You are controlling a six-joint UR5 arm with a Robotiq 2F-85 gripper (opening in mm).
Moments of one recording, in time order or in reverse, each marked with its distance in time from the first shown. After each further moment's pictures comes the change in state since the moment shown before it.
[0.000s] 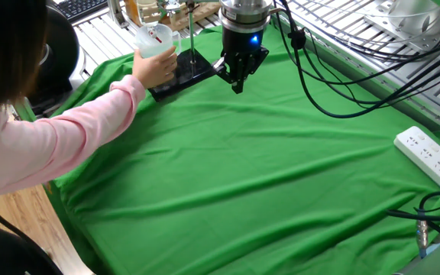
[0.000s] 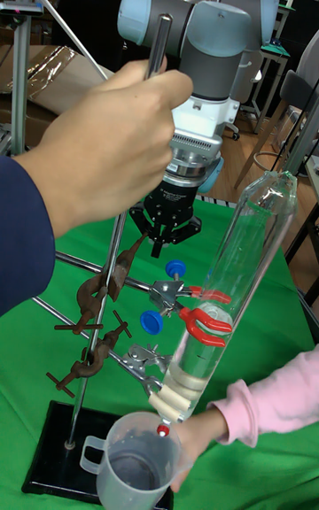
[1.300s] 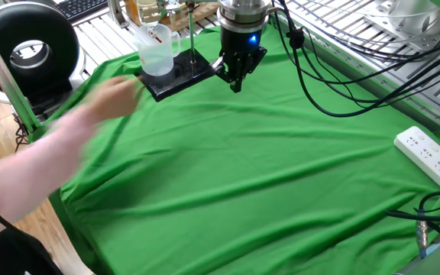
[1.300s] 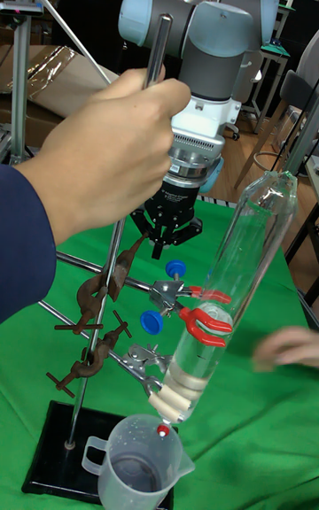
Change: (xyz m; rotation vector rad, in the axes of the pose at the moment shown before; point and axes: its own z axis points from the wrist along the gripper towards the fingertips) arm -0.004 0.002 0.000 0.002 -0.010 -0.011
